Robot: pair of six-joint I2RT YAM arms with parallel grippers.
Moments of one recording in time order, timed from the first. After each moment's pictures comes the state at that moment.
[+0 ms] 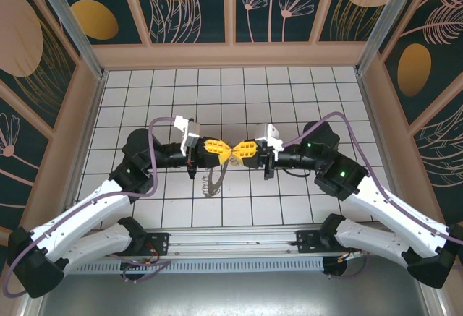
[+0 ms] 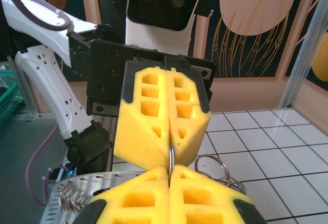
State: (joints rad) left arm -0.75 0.93 0.74 0.36 0.81 -0.34; right arm 0.88 0.88 0.92 -0.12 -0.60 -0.12
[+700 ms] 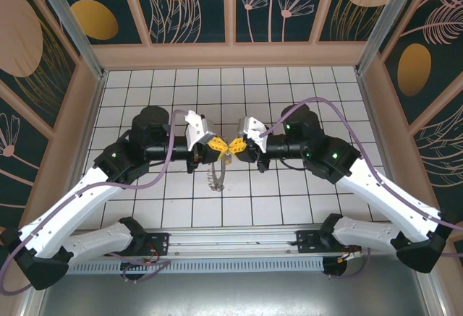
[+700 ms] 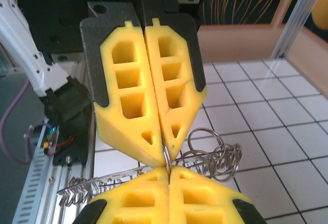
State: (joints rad) left arm -0.75 1.02 1.12 -0.48 0.63 0.12; right arm 0.88 1.06 1.17 -0.51 -0.51 -0.30
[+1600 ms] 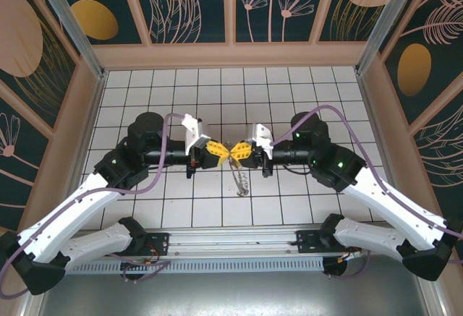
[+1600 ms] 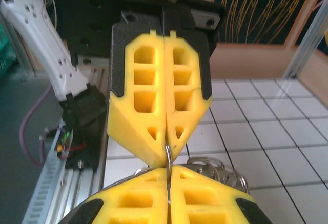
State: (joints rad) left arm -0.75 0.94 0.97 -0.22 0.76 -0.07; right arm 0.88 0.94 0.99 -0.27 -0.61 -0.23
